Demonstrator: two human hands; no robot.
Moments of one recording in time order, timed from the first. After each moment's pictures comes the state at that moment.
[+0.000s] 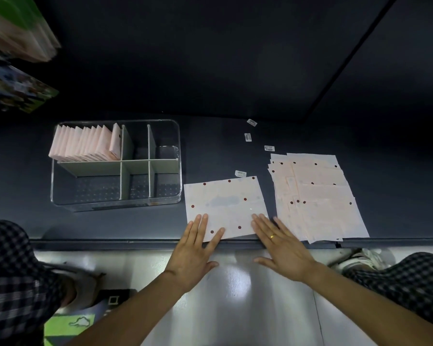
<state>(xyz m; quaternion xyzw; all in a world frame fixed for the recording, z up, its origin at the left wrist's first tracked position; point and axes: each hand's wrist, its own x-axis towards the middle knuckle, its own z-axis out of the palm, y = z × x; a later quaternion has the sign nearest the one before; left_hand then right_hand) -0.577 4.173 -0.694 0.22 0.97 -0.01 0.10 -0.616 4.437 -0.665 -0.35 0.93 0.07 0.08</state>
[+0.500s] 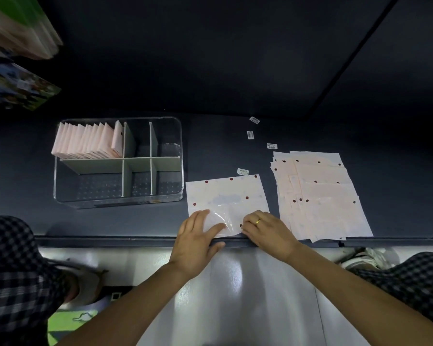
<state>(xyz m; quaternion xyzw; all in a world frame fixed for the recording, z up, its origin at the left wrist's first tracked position) -0.592 4.175 -0.675 0.13 0.97 0.19 0.07 -0.649 4.396 -0.667 -0.42 0.91 -0.03 -0.08</state>
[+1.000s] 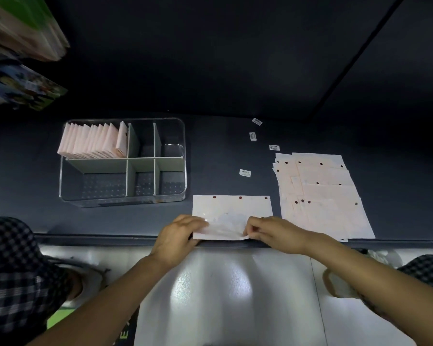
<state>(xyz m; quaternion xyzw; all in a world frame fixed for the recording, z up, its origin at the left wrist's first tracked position) -0.601 4.131 -0.664 0.10 0.95 0.30 0.08 -0.659 4.399 -0.611 -0.26 0.87 -0.19 0.37</state>
